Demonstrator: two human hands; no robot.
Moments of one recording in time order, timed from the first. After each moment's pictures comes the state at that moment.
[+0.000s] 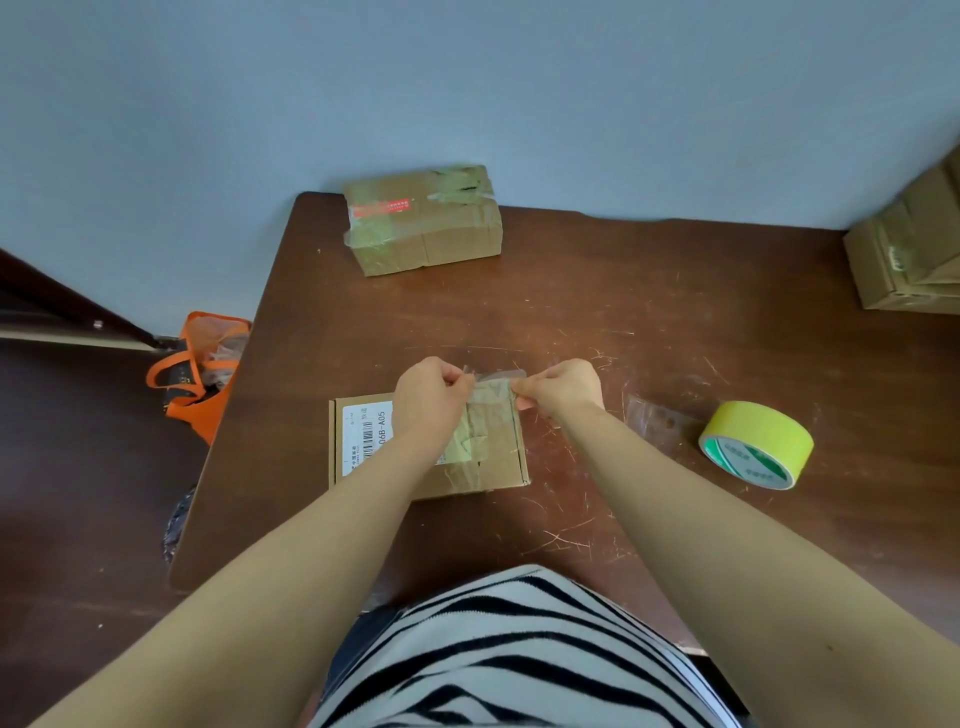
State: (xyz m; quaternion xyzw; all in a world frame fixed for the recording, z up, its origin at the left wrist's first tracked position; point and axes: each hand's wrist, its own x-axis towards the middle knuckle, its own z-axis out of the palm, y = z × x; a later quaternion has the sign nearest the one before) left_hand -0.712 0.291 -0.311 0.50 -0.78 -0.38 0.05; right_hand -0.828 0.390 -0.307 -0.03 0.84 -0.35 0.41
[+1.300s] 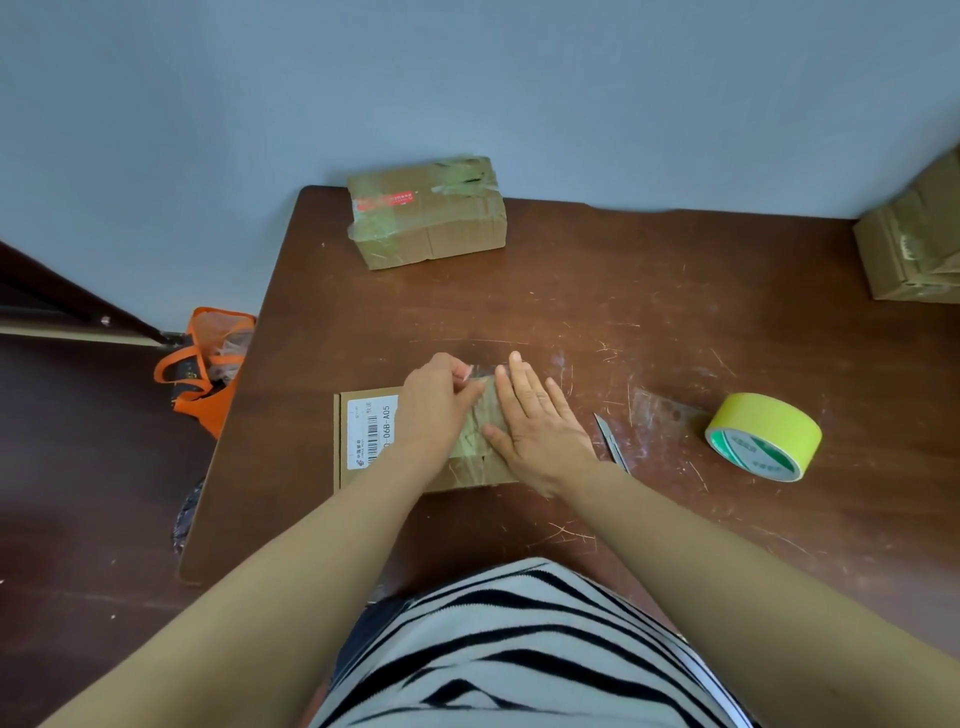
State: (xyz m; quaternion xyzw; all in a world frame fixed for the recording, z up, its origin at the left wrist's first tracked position) left_hand -0.699 0.294 -0.322 0.46 -0.81 -0.37 0.07; right_hand -0.783 0.423 -0.343 -0.52 0.82 -0.05 0.24
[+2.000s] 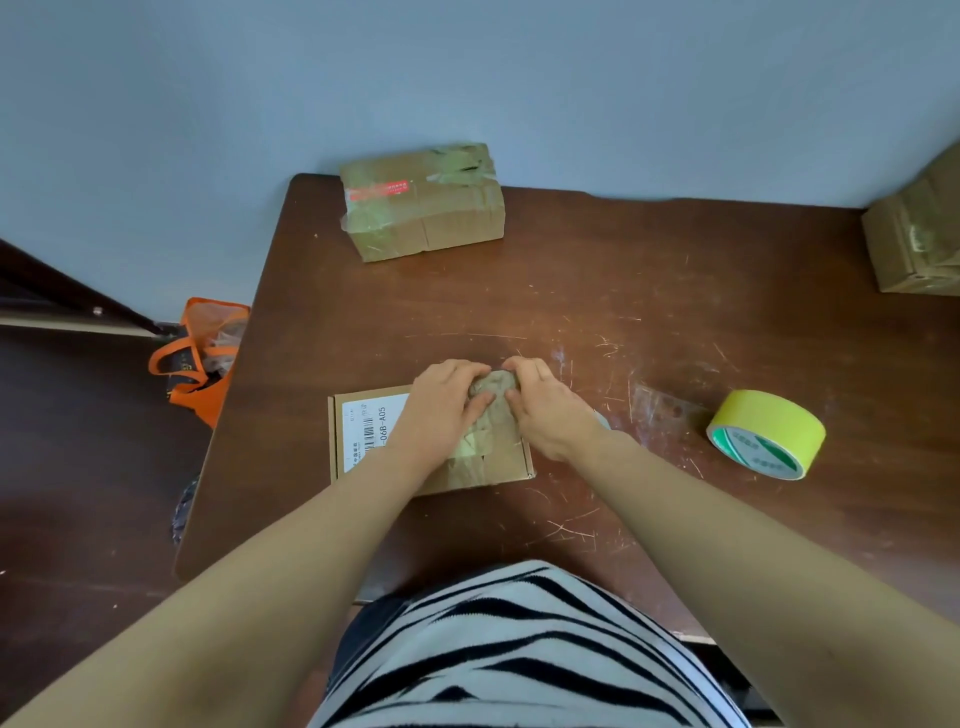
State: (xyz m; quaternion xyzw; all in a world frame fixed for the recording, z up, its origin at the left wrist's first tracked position) left_hand -0.692 0.293 -0.331 0.25 -0.92 -0.29 0.03; right_hand -0.809 0.403 -0.329 -0.42 0.83 -0.18 0.33
